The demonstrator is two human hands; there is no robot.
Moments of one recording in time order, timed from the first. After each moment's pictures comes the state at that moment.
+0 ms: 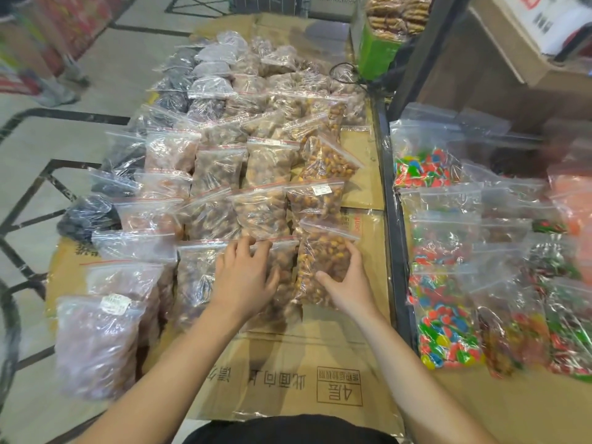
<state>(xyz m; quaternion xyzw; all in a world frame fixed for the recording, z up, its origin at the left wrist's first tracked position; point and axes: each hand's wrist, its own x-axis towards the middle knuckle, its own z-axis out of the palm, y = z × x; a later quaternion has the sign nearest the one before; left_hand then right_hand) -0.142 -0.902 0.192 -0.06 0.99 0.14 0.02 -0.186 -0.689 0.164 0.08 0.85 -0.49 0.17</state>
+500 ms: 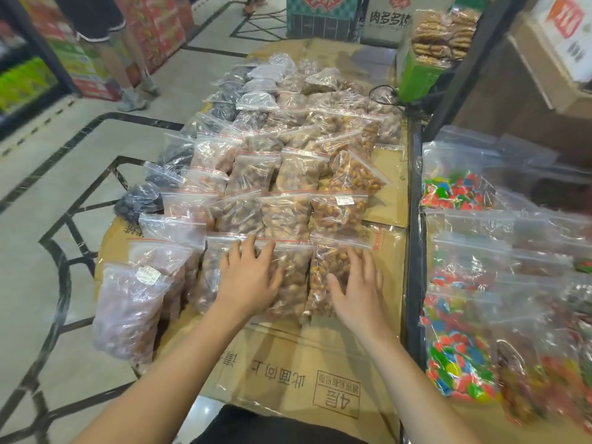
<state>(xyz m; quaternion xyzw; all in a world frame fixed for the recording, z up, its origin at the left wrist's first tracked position) -0.121 -0.896 0.205 -0.16 0.98 0.10 0.04 -0.174 -0.684 0.185 -0.09 0.93 -0.32 0.13</state>
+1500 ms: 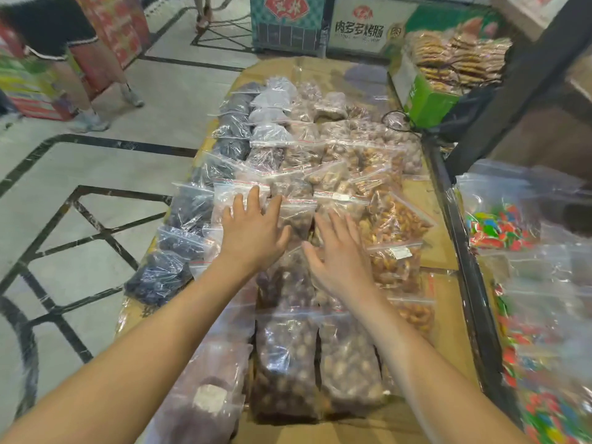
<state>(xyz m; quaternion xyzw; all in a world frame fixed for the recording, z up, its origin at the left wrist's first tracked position) -0.284 -1.087 0.253 -0.07 0.99 0.08 0.00 -0.290 -0.903 0.241 -0.17 0.96 -0.20 0.05</state>
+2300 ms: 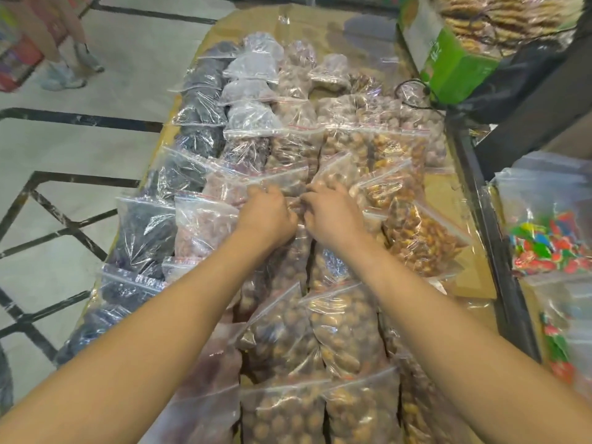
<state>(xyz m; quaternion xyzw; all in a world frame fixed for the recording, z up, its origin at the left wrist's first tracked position) -0.441 -1.087 0.194 -0.10 0.97 0.19 0.11 -0.466 -0.945 0.192 -0.22 0.97 -0.10 0.04</state>
